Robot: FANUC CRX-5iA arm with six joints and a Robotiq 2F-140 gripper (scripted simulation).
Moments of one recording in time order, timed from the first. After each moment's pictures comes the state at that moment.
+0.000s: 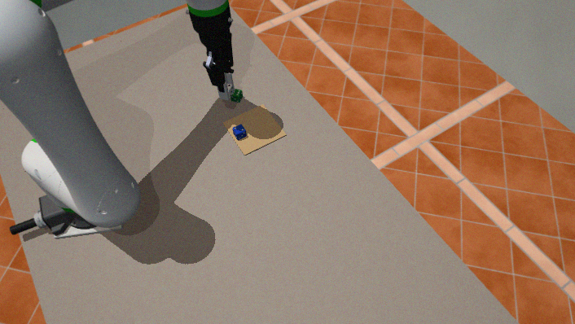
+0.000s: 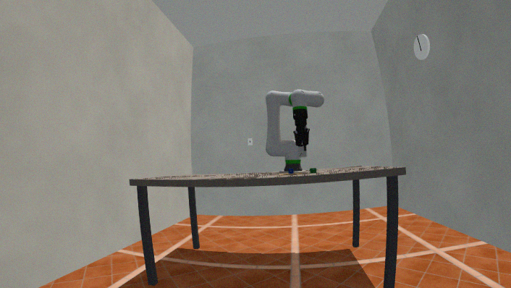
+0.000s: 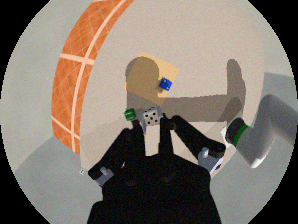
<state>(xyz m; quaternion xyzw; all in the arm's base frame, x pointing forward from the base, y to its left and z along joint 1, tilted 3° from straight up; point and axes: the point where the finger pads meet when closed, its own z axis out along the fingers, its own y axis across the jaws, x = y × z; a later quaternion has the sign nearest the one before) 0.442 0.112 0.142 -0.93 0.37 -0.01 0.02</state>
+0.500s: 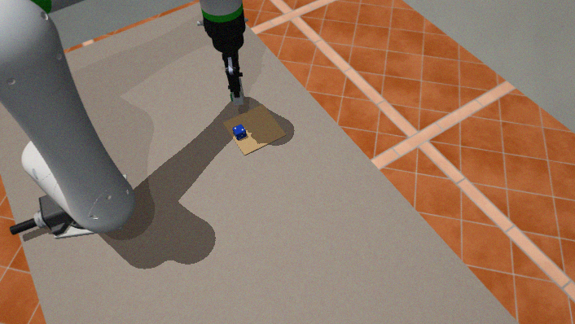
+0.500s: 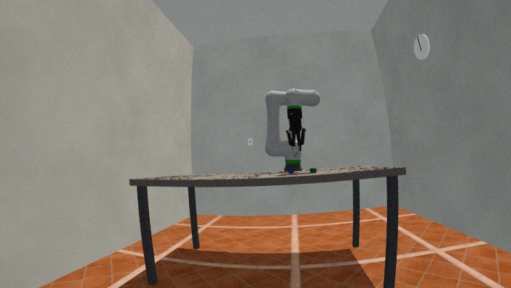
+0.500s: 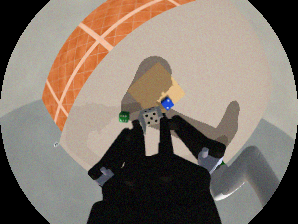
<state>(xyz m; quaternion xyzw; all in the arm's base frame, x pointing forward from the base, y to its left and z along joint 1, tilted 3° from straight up) 0.464 0.079 0.142 -0.98 0.18 -0.01 0.02</state>
